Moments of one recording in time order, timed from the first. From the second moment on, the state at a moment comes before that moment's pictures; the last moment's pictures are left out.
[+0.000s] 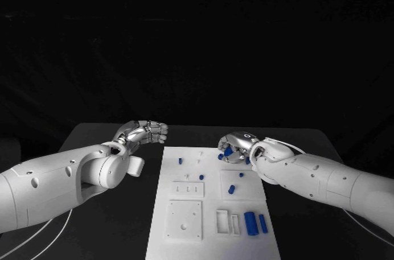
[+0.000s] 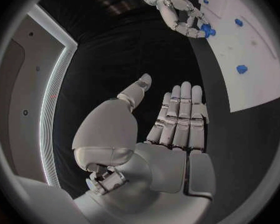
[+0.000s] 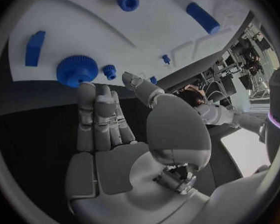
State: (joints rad) left arm 1.33 -0.78 -0.16 1.36 -0.03 -0.33 0.32; left_hand 1.08 -0.07 0.43 -0.28 0.05 0.73 0.19 0.37 0.40 1.08 0.15 0.11 0.08 0.92 0.13 0.42 0.50 0.05 0.79 0.03 0.24 1.31; right arm 1.20 -0.50 -0.10 0.93 -1.48 -0.36 0.13; right_hand 1.14 -0.18 0.63 -0.29 0.23 0.83 0.17 0.37 0.40 1.11 0.13 0.07 0.07 1.32 0.01 1.18 0.72 0.21 1.08 0.00 1.40 0.22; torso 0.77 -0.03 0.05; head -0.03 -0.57
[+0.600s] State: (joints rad) left arm 1.33 -0.78 -0.16 1.37 -0.02 -0.33 0.31; left_hand 1.08 -0.07 0.43 -0.28 0.05 0.73 0.19 0.37 0.40 1.08 0.15 0.11 0.08 0.92 0.13 0.42 0.50 0.05 0.79 0.03 0.25 1.31; right arm 1.20 -0.48 -0.10 0.92 -1.53 -0.36 0.09; right_hand 1.15 -0.18 0.64 -0.29 0.19 0.84 0.16 0.36 0.40 1.10 0.13 0.07 0.07 1.32 0.01 1.20 0.70 0.21 1.10 0.00 1.39 0.22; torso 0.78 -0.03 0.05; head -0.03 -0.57
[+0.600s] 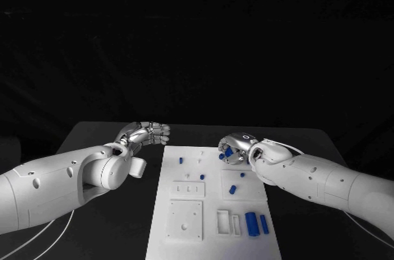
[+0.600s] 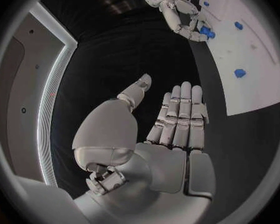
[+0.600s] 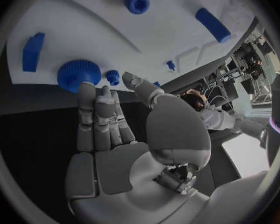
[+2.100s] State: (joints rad) left arm 1.34 -0.79 -0.16 1.37 -0.01 -0.33 0.31; left_hand 1.08 -0.07 0.43 -0.28 0.05 0.73 0.19 0.37 0.40 1.08 0.15 0.10 0.08 0.92 0.13 0.41 0.50 0.04 0.79 0.03 0.25 1.31; right arm 1.20 -0.46 -0.10 0.92 -1.59 -0.34 0.04; right_hand 1.15 -0.16 0.68 -0.29 0.15 0.89 0.15 0.37 0.41 1.18 0.10 0.08 0.09 1.31 -0.01 1.23 0.65 0.21 1.11 0.00 1.40 0.24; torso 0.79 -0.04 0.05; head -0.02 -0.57
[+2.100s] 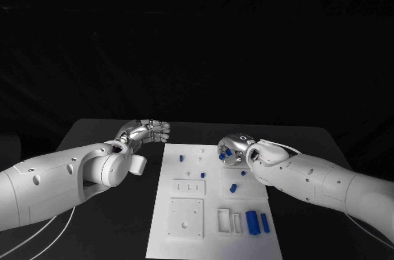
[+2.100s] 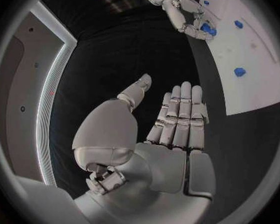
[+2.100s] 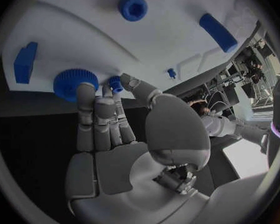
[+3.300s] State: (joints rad) left arm 1.34 -0.79 -0.16 1.37 -0.01 -0.33 0.31; left_hand 1.08 -0.07 0.43 -0.28 0.05 0.73 0.19 0.37 0.40 1.08 0.15 0.10 0.08 0.92 0.13 0.41 0.50 0.05 0.79 0.03 0.25 1.31; right arm 1.20 -0.47 -0.10 0.98 -1.65 -0.44 -0.06; right_hand 1.12 -0.14 0.81 -0.29 0.06 1.02 0.11 0.41 0.46 1.30 0.05 0.11 0.15 1.32 -0.03 1.26 0.61 0.20 1.11 -0.02 1.47 0.30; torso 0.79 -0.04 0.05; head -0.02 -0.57
